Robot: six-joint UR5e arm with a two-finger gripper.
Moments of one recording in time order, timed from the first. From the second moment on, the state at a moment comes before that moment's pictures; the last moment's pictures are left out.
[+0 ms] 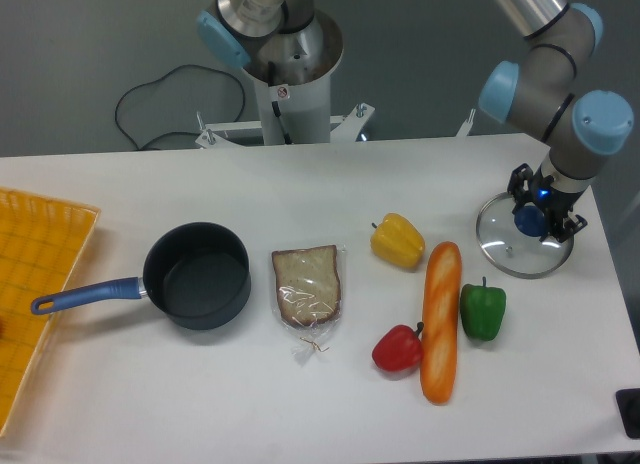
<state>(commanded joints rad) 3.00 -2.10 -1.63 -1.00 1.58 1.89</state>
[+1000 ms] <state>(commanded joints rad) 3.00 -2.09 -1.63 -1.00 1.58 1.89</state>
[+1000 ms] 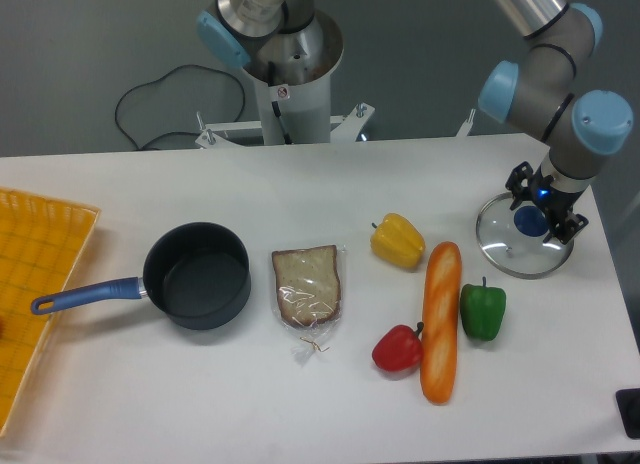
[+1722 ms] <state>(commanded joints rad) 2.98 -1.99 -1.63 -1.02 1.58 1.89</state>
